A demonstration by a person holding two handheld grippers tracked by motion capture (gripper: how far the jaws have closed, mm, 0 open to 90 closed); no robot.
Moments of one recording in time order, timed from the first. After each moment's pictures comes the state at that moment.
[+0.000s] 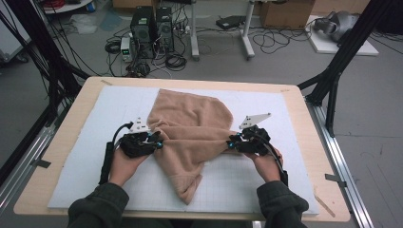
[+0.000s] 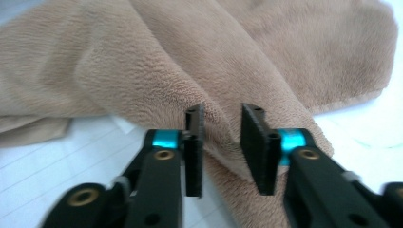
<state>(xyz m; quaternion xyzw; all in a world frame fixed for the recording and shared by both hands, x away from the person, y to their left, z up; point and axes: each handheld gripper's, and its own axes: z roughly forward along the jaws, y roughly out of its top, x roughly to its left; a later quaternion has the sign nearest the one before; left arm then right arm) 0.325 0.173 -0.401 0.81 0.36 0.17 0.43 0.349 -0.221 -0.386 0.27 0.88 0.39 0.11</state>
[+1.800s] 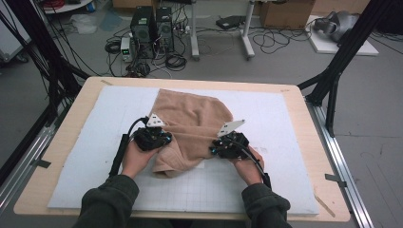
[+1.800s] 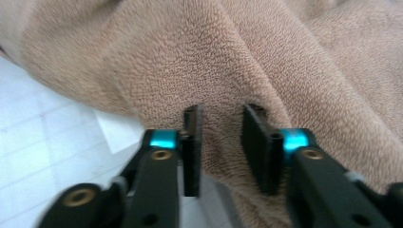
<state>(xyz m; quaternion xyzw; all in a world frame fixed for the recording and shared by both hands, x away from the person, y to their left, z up) 0.365 0.134 -0.412 0.84 0.34 0.16 0.38 0.359 -0.165 -0.417 0.23 0.90 0.35 0.11</state>
